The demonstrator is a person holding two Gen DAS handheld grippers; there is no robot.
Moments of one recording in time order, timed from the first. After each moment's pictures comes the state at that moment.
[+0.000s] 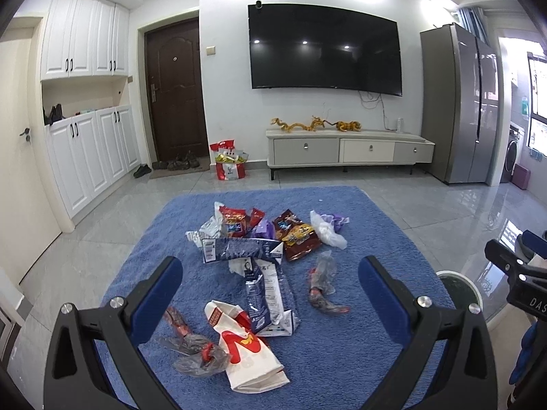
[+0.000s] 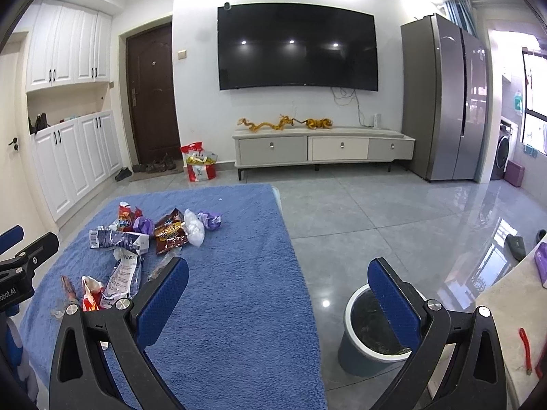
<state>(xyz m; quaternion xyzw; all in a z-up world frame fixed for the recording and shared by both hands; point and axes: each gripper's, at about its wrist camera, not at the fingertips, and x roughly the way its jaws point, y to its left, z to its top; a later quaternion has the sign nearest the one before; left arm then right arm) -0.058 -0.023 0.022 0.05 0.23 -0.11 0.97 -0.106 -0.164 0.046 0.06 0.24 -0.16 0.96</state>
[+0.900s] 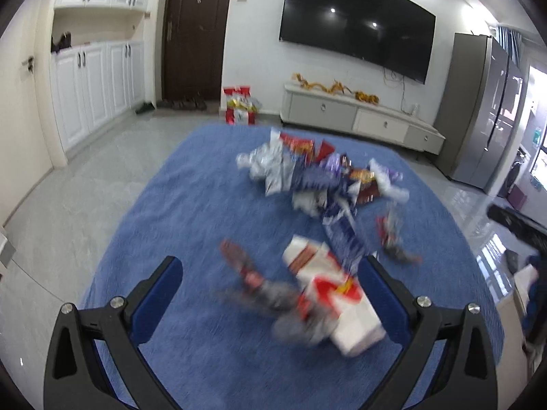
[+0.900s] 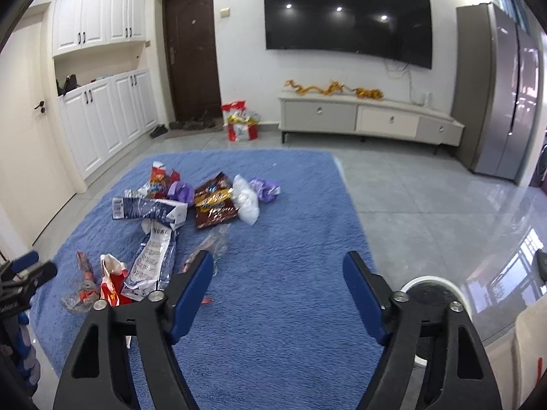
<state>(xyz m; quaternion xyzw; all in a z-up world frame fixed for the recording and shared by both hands) -0.024 0.100 -0.050 -0.03 0.34 -0.11 0.93 -0.021 -0.125 0.019 0.04 0.33 -0.06 0.94</state>
